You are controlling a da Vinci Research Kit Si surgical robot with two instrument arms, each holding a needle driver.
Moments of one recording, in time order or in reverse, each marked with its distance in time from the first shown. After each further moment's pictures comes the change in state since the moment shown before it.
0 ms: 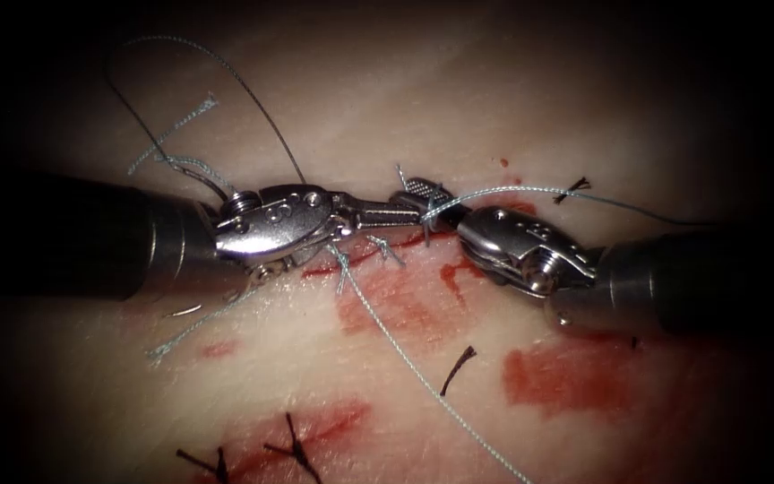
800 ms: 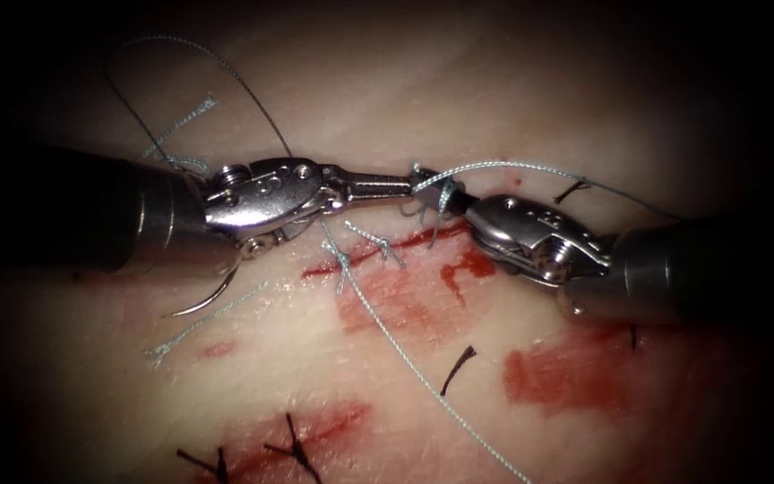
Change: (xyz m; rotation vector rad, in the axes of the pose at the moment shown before) right arm 0.002 0.000 -0.002 -0.008 0.035 -0.060; left arm 0.002 -0.003 -0.003 0.082 0.019 0.015
